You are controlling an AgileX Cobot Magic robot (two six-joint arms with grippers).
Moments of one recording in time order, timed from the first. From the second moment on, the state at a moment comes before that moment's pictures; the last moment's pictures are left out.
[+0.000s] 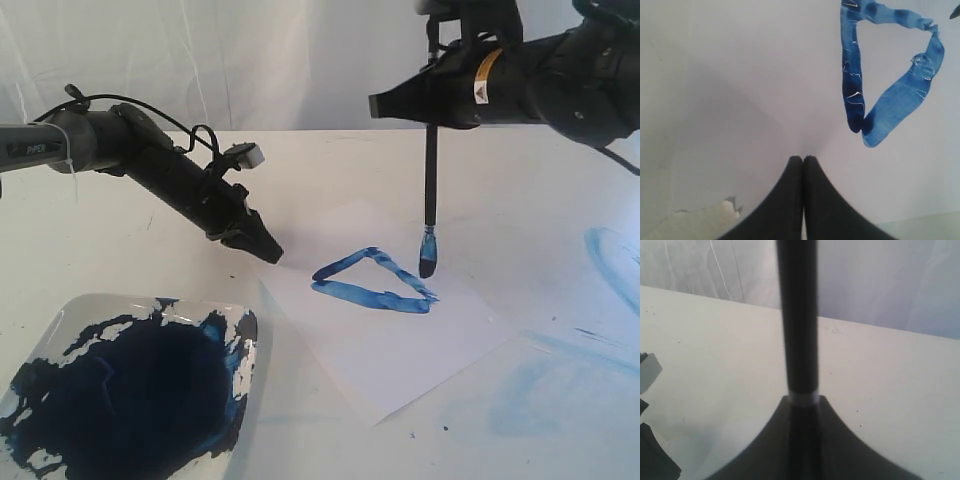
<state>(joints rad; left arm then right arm) -0.28 2.40 -1.88 -0.89 1.13 1.04 0.52 1.63 -1.17 -0.57 0.10 0.59</state>
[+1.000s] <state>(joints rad) 0.24 1.71 -1.64 -0.91 1.27 1.02 0.52 1.29 -1.01 -0.34 0.01 0.59</state>
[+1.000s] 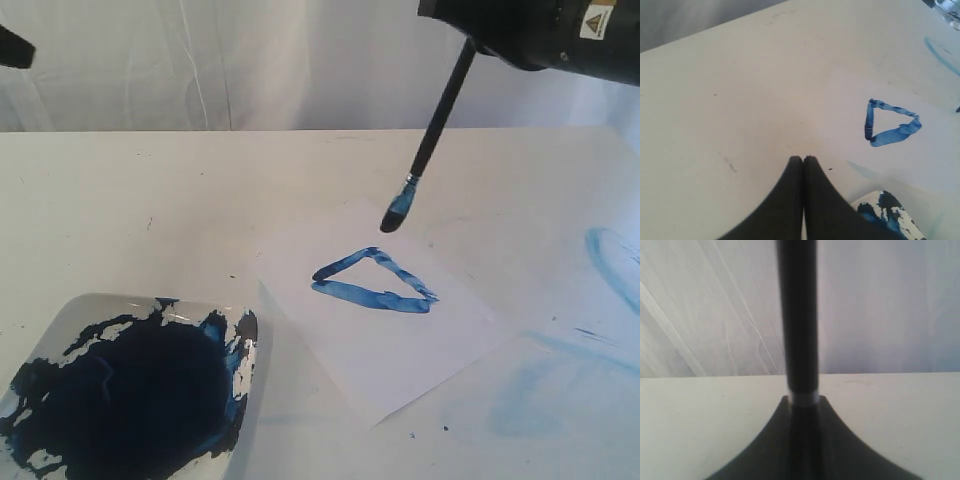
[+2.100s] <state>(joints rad) 0.37 0.96 -0.72 -1.04 0.91 1.13 0.53 1.84 -1.33 -1.24 -0.62 1.91</state>
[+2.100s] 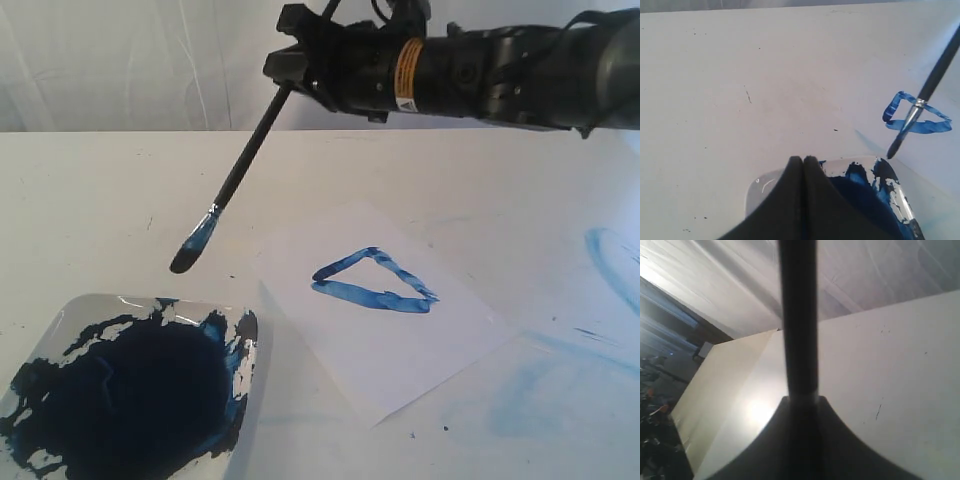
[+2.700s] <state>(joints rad) 0.37 0.84 -0.50 -1.04 0.96 1.13 0.55 2.23 -1.48 -1.23 -0.84 2.09</state>
